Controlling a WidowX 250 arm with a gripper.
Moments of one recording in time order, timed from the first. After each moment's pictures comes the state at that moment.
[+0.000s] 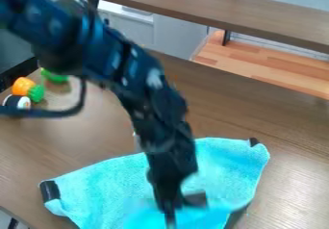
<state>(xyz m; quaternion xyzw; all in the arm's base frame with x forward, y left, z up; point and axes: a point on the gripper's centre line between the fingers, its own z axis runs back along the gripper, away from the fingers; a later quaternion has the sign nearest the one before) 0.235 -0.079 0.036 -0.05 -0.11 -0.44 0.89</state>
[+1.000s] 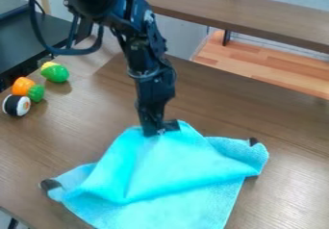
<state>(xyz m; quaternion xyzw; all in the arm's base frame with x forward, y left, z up) 0.326 0.006 0.033 -0.03 -0.08 -0.32 0.94</state>
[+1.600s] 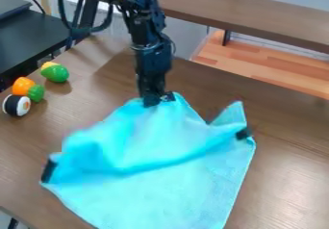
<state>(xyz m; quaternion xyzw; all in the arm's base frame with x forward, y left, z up) 0.378 0.040 0.036 -0.02 -0.07 -0.27 0.96</state>
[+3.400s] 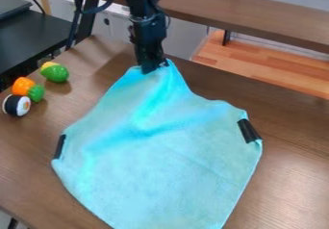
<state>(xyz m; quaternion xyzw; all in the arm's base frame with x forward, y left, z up) 0.441 0.092 0.051 0.03 -0.12 -0.21 0.97</state>
